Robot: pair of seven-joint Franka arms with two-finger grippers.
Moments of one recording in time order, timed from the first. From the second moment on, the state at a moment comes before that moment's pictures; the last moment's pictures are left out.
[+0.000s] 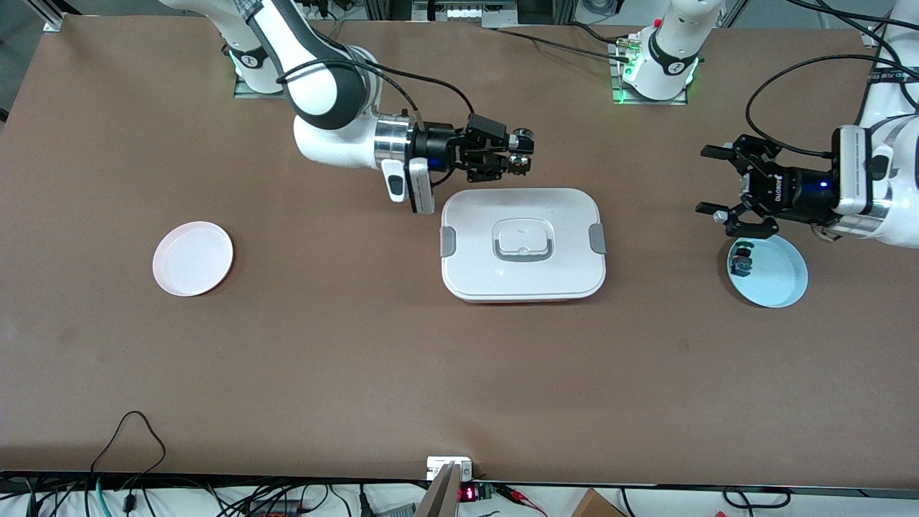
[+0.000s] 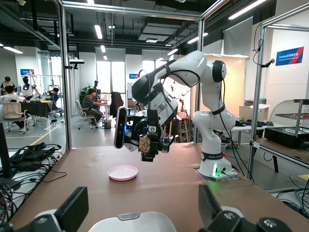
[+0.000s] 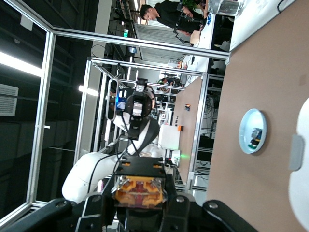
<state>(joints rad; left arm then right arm) 0.89 0.37 -0.79 -1.78 -1.12 1.41 2.05 0.75 0.32 -0.04 -1.83 2.10 2.22 -0.92</state>
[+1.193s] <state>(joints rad) 0.29 0.23 0.17 -1.67 -0.97 1.49 1.90 0.38 0.32 -0.05 -1.84 1.71 1.75 -0.84</state>
